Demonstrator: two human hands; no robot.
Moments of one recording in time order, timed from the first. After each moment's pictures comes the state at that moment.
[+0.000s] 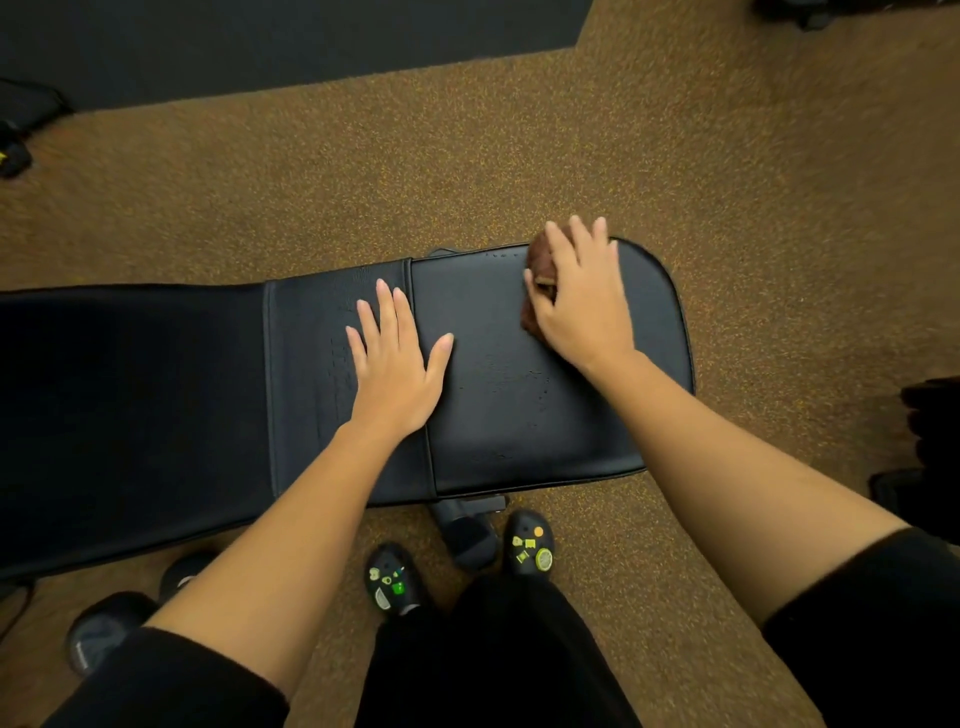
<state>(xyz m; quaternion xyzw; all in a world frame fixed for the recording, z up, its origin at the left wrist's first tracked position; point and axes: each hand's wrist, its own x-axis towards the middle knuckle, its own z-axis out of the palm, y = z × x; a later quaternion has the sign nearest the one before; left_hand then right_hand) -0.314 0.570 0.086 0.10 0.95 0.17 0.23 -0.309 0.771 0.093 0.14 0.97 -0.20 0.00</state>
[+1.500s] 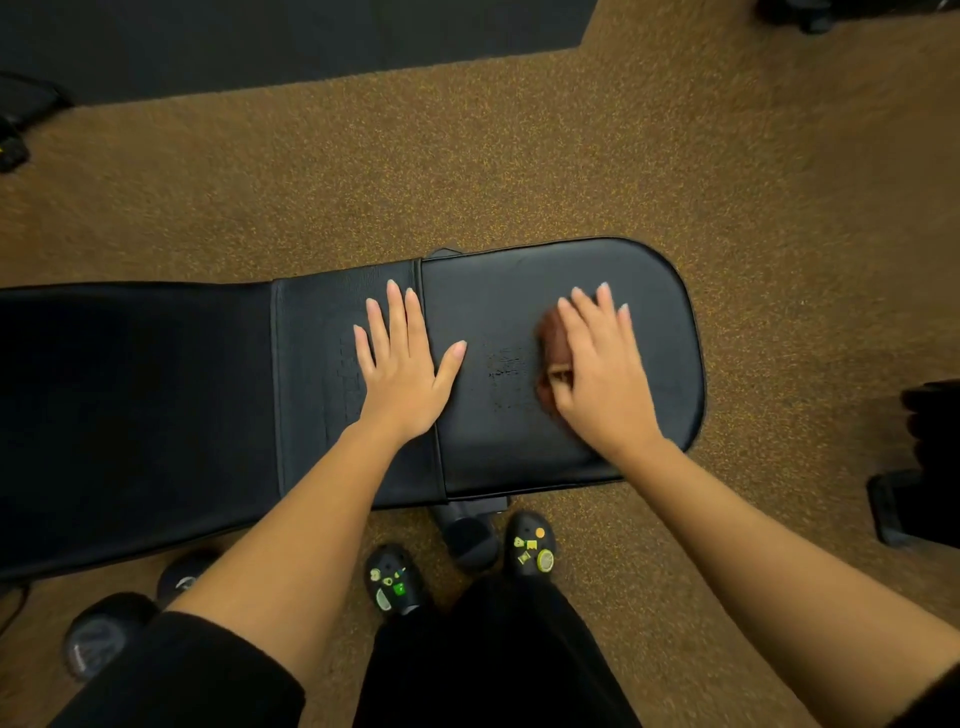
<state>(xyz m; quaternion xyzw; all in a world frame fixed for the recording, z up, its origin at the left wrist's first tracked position) -0.314 0.565 0.077 0.12 0.96 0.14 0.23 -0.239 0.754 0.095 0.06 0.99 -0.15 0.01</state>
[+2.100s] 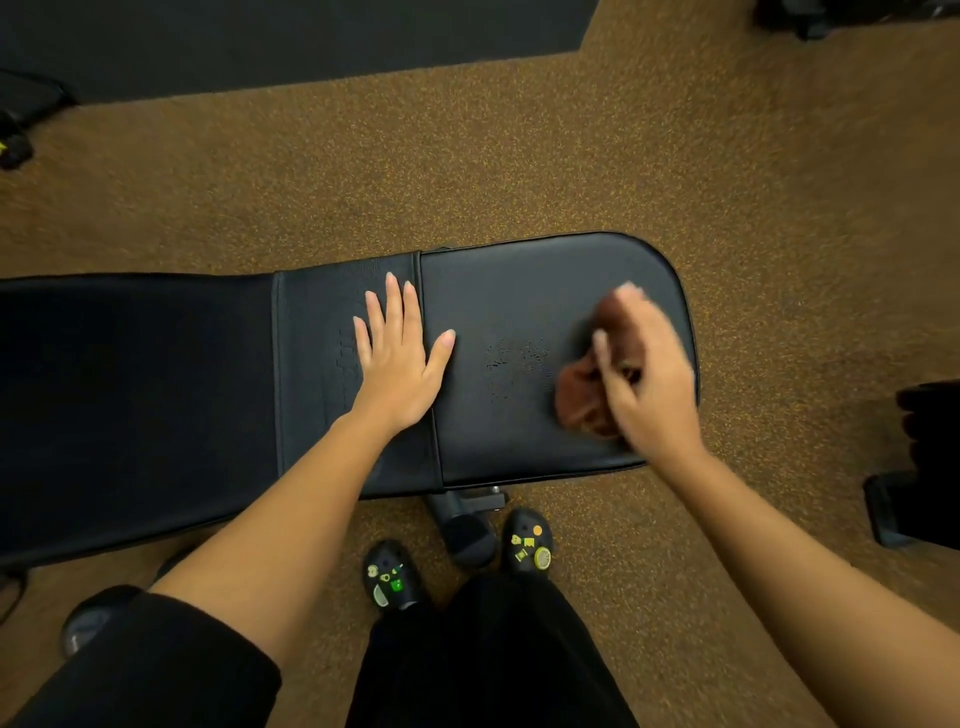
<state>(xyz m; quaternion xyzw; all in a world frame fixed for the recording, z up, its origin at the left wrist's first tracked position) -0.315 0.561 0.081 0.12 0.94 0.21 0.24 -0.214 0.777 0.117 0.15 0.91 -0.38 -0.09</state>
